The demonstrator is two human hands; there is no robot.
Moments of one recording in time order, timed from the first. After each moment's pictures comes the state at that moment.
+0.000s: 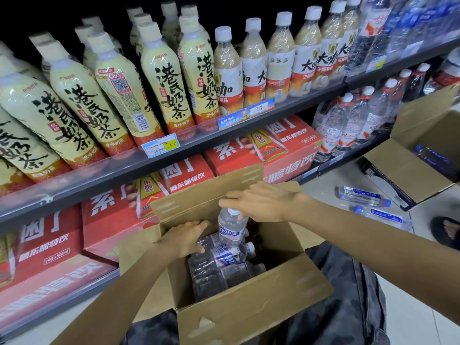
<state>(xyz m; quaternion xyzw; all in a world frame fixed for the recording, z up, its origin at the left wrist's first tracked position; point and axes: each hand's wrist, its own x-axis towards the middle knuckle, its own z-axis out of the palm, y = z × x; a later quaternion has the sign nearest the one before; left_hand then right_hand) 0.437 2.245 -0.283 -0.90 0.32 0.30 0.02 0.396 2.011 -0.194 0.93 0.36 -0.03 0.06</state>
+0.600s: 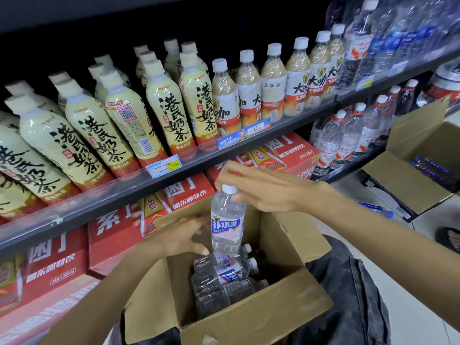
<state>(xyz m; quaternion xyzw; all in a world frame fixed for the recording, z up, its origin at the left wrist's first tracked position) 0.452 2.243 -0.208 -0.88 0.33 0.32 -0.14 0.393 1.995 -0.107 0.93 0.32 0.00 -0.17</state>
